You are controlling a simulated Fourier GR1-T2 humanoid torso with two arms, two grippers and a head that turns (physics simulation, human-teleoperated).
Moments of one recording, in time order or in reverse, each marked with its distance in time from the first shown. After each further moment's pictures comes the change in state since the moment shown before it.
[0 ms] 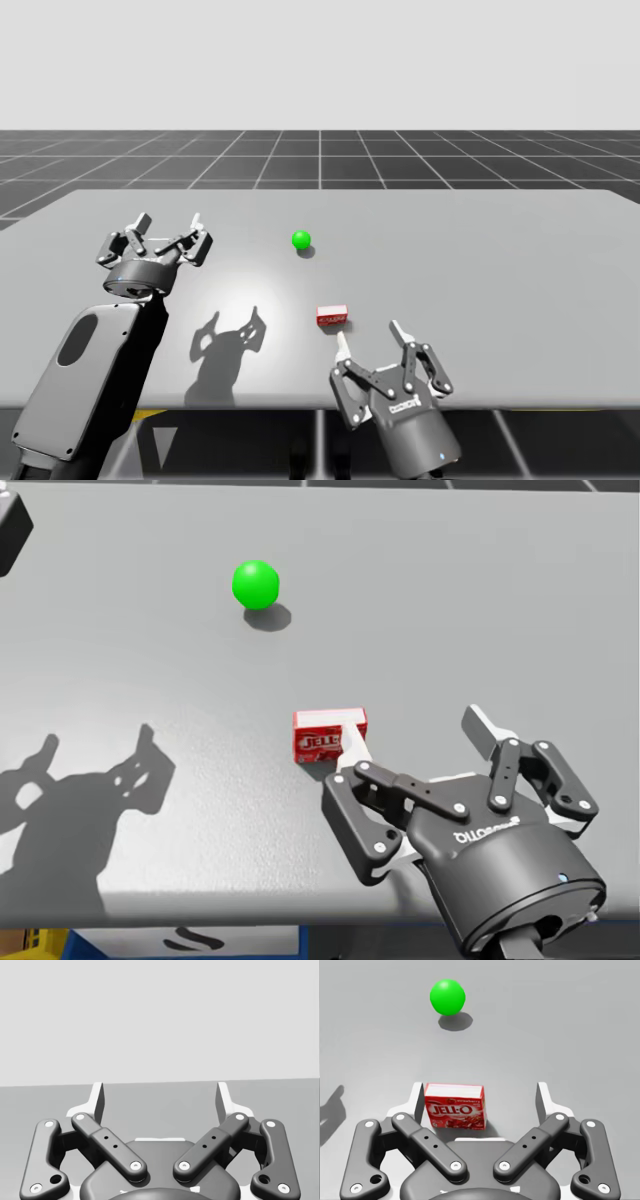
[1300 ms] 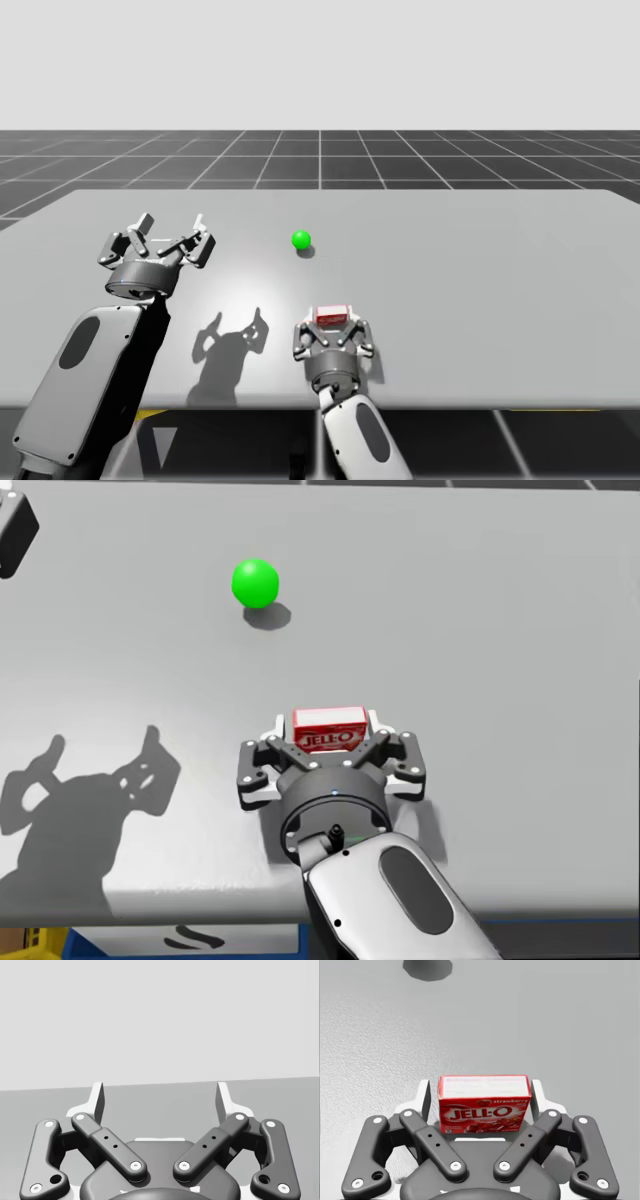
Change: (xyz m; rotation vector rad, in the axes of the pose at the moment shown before) left arm 0.002 -0.005 0.003 -0.012 -0.007 -0.013; right arm -0.050 0.064 -0.097 -0.239 0.191 0.086
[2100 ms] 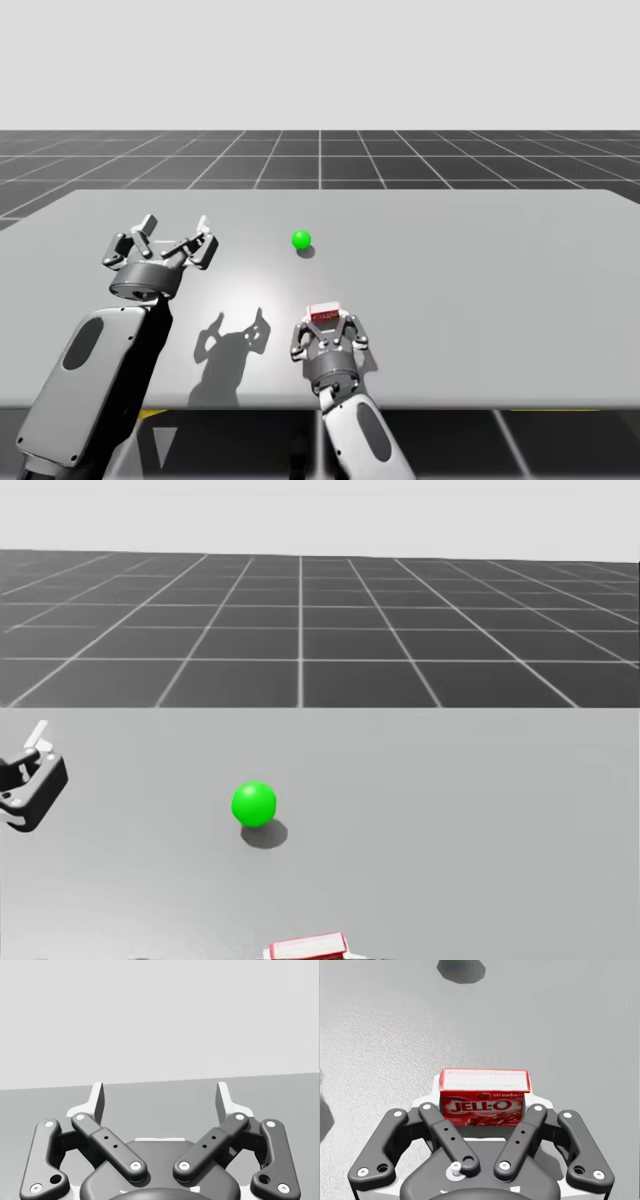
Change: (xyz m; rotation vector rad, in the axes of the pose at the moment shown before) left arm -0.002 -0.004 0.001 -0.010 0.005 -0.005; right arm 0.000 -0.001 0.000 0.112 -0.019 0.036
